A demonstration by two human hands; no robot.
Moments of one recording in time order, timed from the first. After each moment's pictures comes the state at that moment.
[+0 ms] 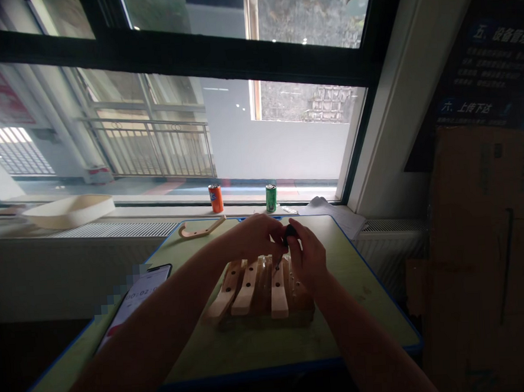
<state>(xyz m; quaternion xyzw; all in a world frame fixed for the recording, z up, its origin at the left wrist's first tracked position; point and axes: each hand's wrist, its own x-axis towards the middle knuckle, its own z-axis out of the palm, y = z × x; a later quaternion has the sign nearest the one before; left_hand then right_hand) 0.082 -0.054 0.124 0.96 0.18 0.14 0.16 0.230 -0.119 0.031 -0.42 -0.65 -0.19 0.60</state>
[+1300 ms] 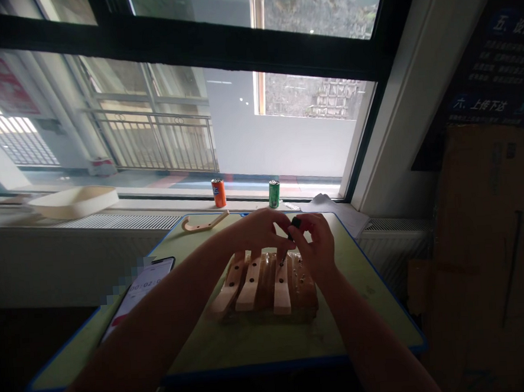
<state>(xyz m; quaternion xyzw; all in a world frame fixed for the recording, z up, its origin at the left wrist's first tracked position) 0.082 -0.043 0.124 0.93 0.20 0.14 0.29 0.231 -0.111 0.041 -0.40 -0.59 -0.02 0.70</state>
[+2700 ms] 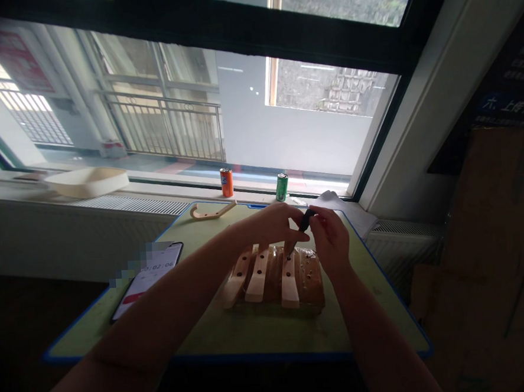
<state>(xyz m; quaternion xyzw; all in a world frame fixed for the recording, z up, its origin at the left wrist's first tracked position) 0.091 -0.040 0.111 0.95 0.14 0.19 0.22 0.240 -0.113 0.046 -0.45 -0.59 0.00 0.67</state>
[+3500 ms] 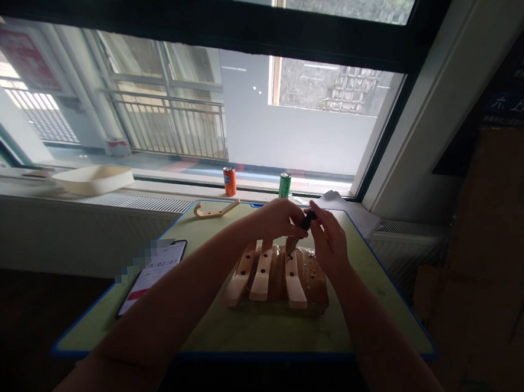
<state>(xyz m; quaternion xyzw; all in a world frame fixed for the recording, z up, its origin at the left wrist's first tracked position) 0.090 -0.037 0.116 0.95 0.18 0.17 0.20 0.239 -0.114 0.044 -0.41 -0.67 -0.04 0.62</state>
